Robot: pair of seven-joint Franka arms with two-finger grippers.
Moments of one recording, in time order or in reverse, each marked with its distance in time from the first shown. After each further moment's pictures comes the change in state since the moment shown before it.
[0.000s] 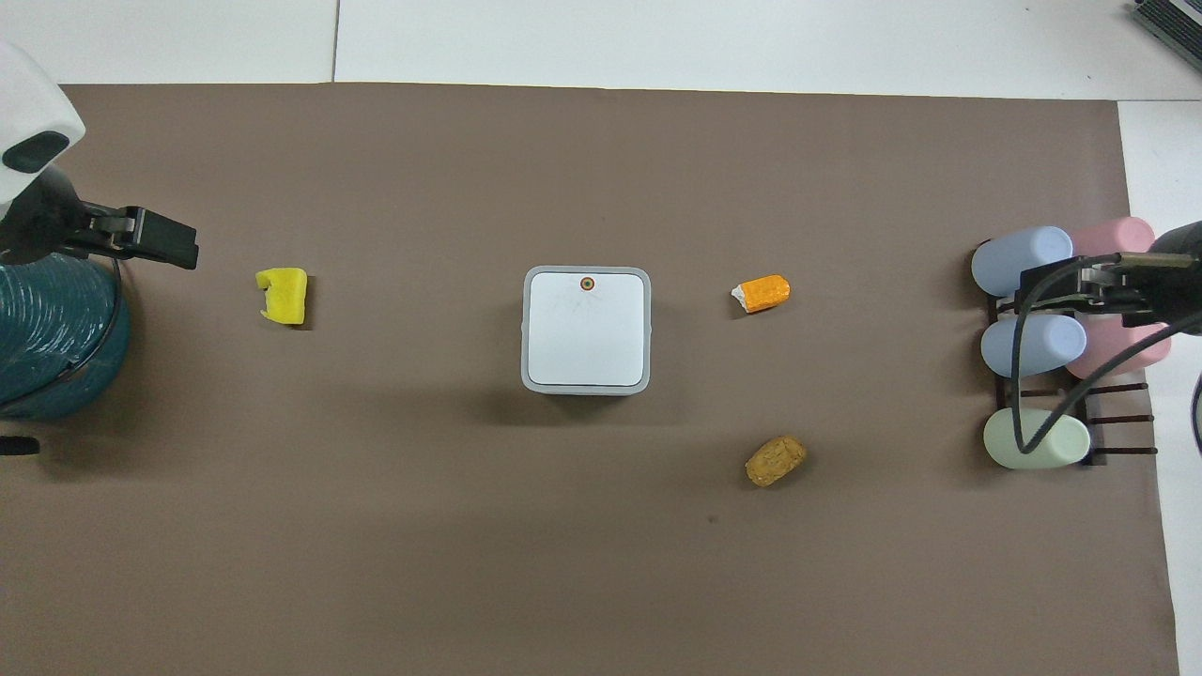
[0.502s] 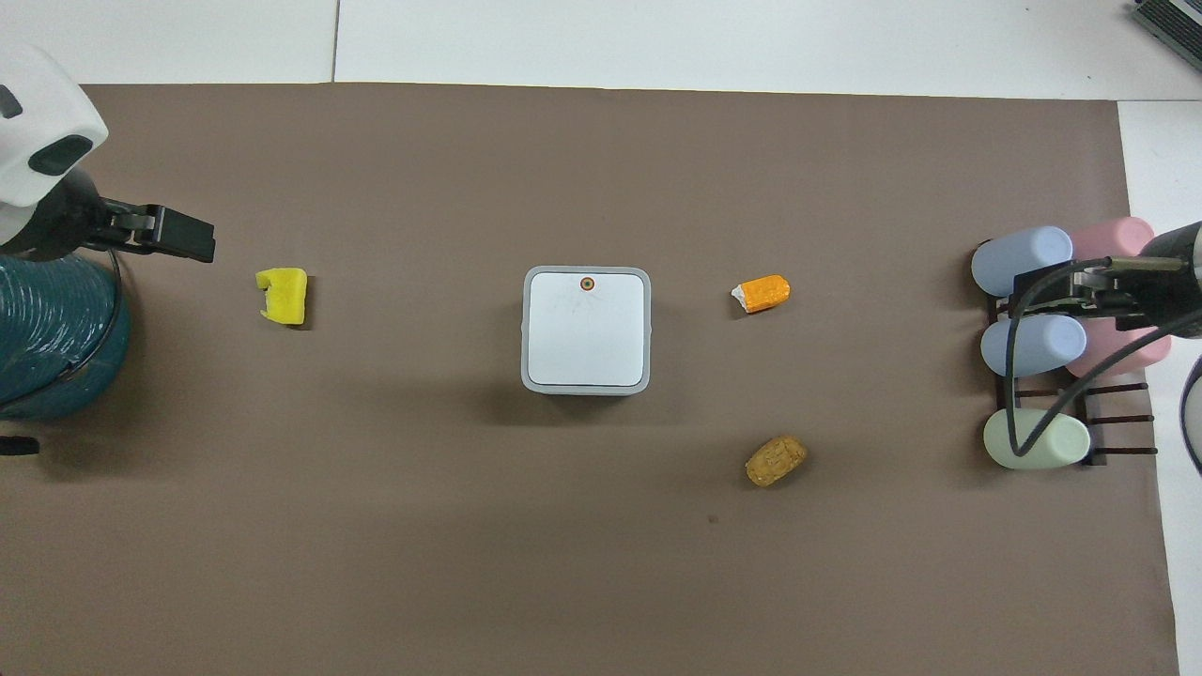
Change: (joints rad) left arm -0.022 -0.015 -0.024 -0.067 0.000 0.133 -0.037; right arm 0.007 -0.002 0.003 -0.037 0.000 0.048 0.000
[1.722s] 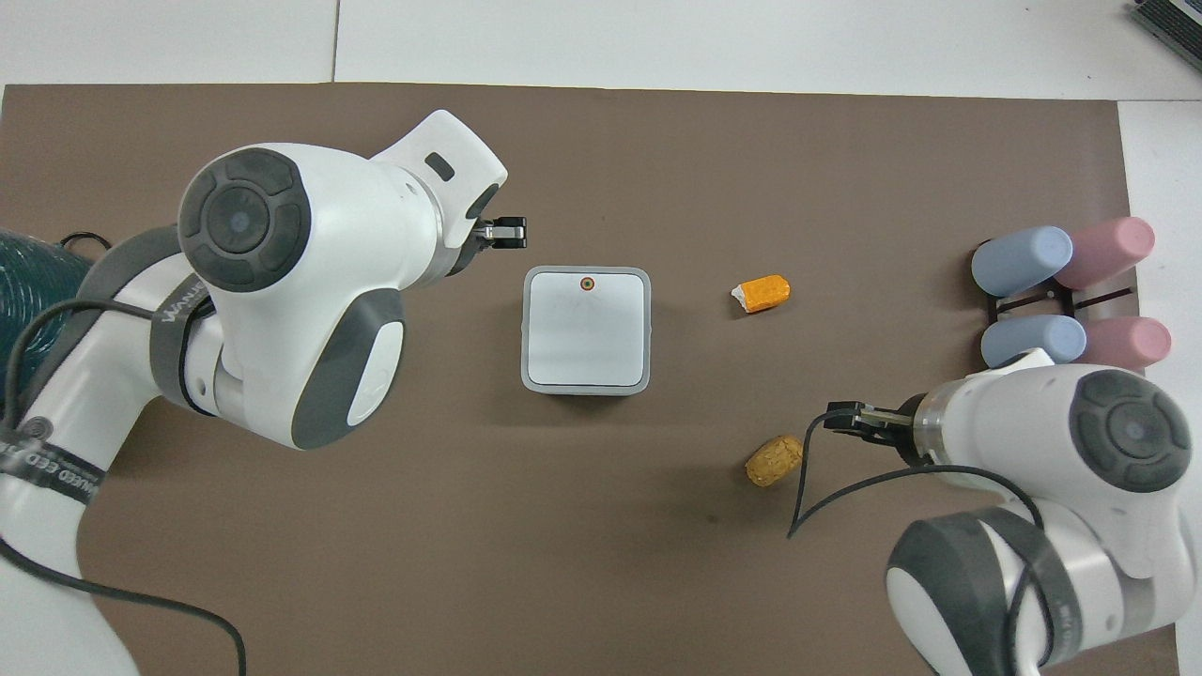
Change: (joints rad) left arm -0.343 0.138 -0.011 -0.132 -0.085 0.505 -0.389; right arm 0.213 -0.183 0.005 -0.708 0.004 0.488 0.395
